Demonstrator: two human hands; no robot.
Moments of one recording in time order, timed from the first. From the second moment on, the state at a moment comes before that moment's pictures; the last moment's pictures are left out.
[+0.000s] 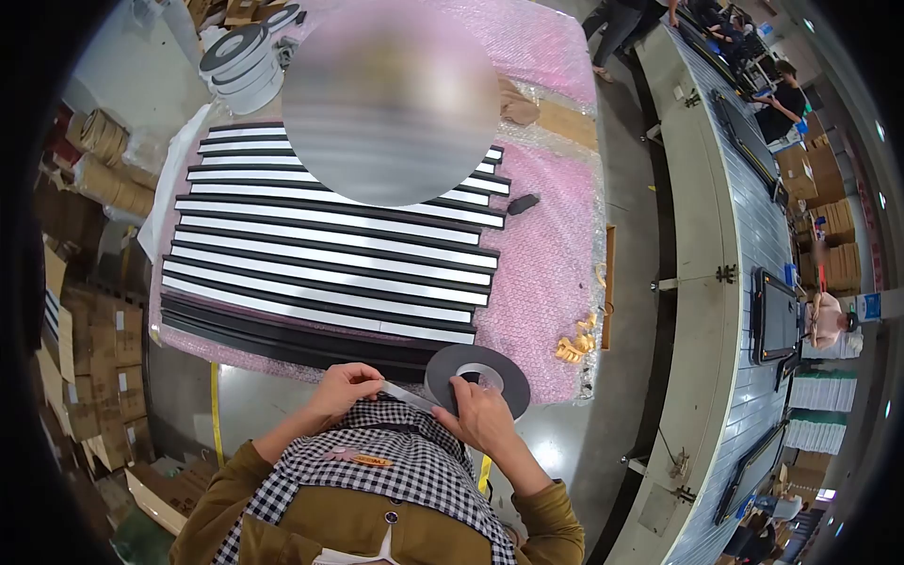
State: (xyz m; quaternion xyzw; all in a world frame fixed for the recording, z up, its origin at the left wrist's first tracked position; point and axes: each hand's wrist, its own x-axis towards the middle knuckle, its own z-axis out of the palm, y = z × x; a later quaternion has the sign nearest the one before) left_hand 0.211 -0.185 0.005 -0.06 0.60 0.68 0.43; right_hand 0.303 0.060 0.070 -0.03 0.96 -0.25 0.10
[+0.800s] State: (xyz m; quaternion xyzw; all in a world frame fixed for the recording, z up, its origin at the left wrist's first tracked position) left_hand 0.074 -0.612 -0.074 -0.23 0.92 0.26 -0.18; right_hand 0.269 0.082 0.070 0.09 0.96 -0.12 0.26
